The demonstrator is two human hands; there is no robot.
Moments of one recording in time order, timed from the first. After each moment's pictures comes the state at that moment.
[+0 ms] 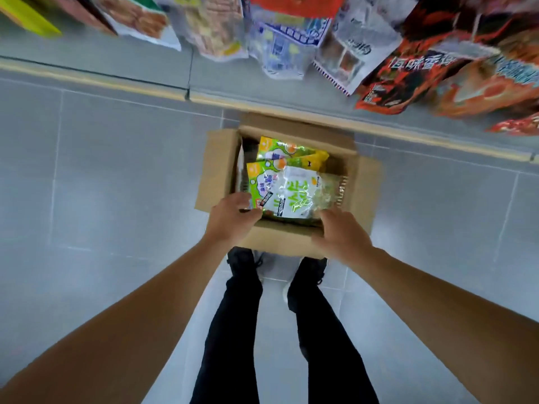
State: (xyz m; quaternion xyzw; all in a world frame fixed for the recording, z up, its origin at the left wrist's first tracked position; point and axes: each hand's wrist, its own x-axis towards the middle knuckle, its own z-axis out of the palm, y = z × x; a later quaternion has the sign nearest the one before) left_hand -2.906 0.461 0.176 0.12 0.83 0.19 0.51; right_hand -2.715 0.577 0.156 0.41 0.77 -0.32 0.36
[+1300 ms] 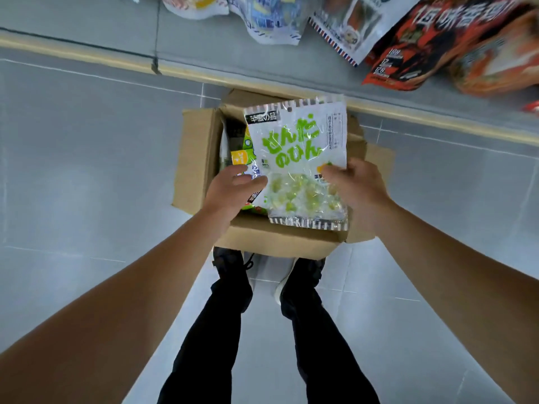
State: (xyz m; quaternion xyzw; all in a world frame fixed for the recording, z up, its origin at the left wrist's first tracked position) left_hand -2.903 0.503 0.047 -0.05 0.75 0.34 0.56; right_hand -2.733 0.648 0.069 0.63 0.54 -0.56 0.03
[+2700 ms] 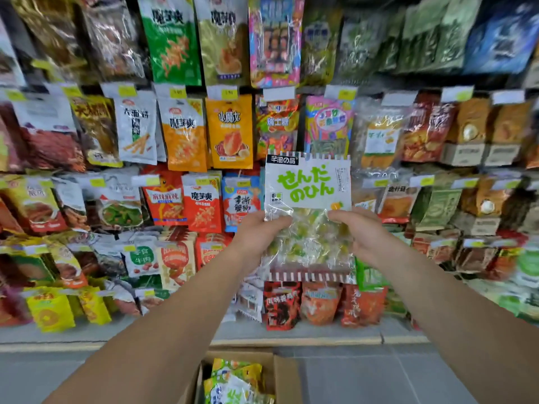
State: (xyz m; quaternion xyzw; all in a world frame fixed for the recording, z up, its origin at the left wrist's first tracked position) left_hand -2.627 0.461 0.802 0.36 0.60 0.59 0.40; right_hand -2.457 0.567 0.802 0.46 0.52 -0.61 -0.37
